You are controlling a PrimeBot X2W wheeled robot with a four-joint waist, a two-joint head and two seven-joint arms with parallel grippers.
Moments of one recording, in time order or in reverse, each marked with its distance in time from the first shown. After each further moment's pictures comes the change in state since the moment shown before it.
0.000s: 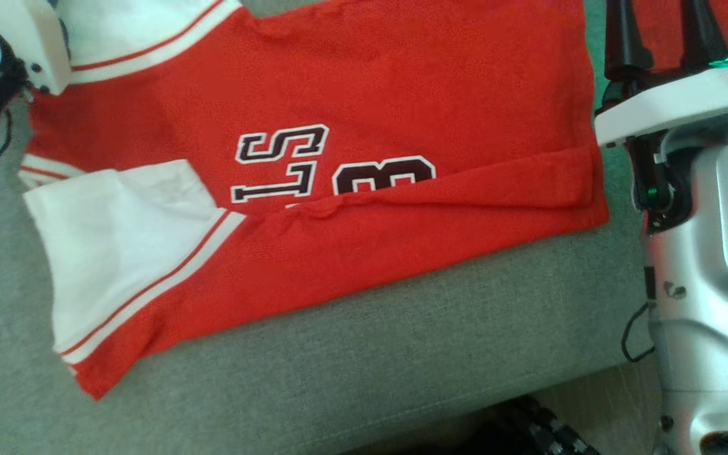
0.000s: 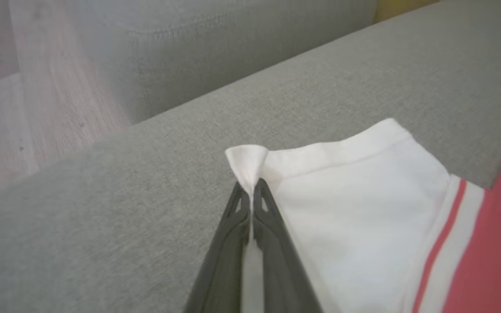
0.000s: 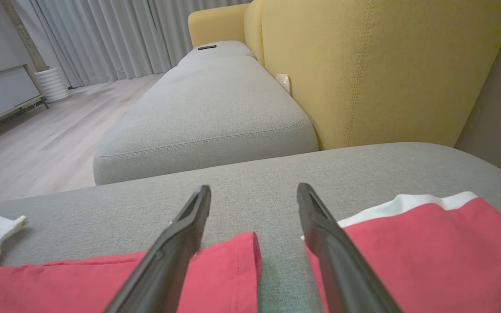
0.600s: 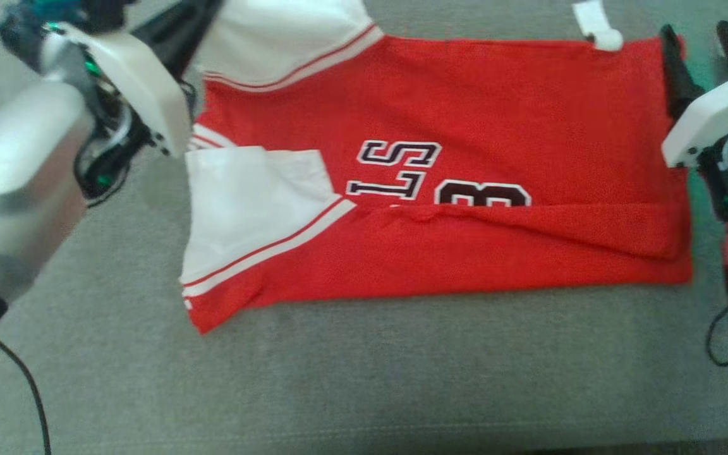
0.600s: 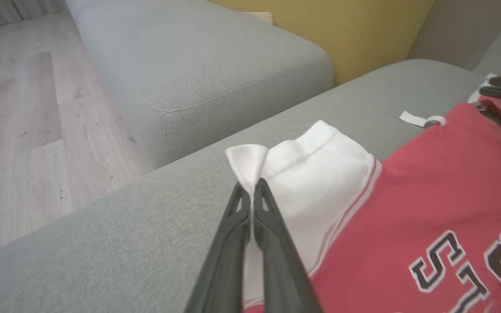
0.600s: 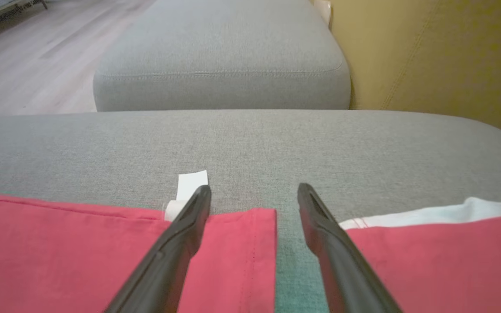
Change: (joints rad) left arm 0.075 -0.082 -0.124 -0.154 -0.012 0.000 -0.244; right arm -0.026 -0.194 -0.014 0.221 -0.048 0.000 0.214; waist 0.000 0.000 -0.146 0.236
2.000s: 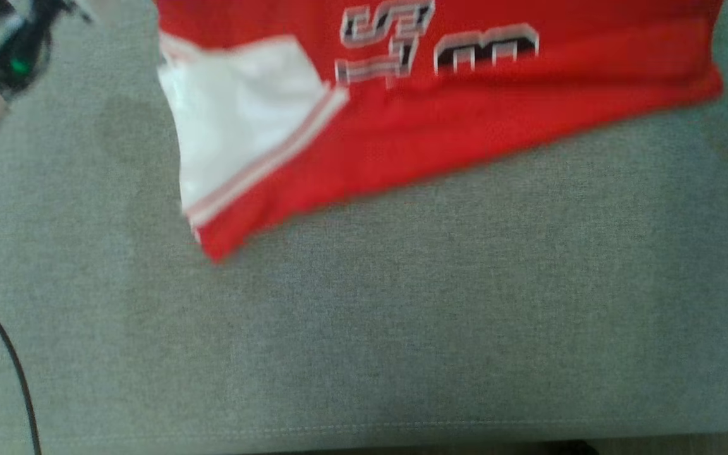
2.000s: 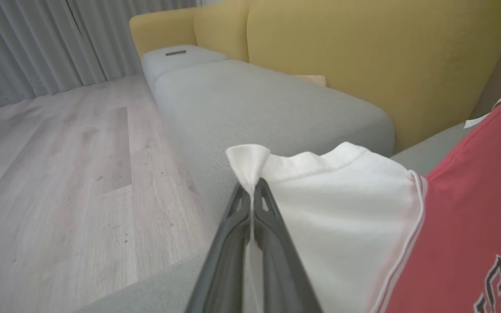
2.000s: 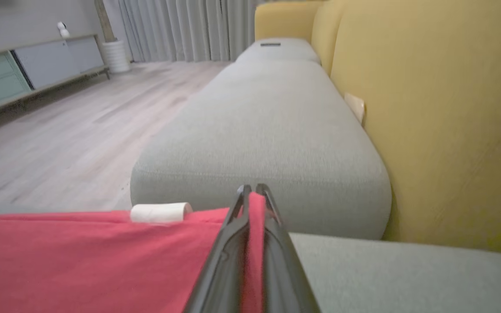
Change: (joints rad) left arm -0.108 0.003 0.285 0.027 0.179 0.016 -0.035; right arm -0.445 -0.109 0.260 0.239 0.202 0.000 -0.198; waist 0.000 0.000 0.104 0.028
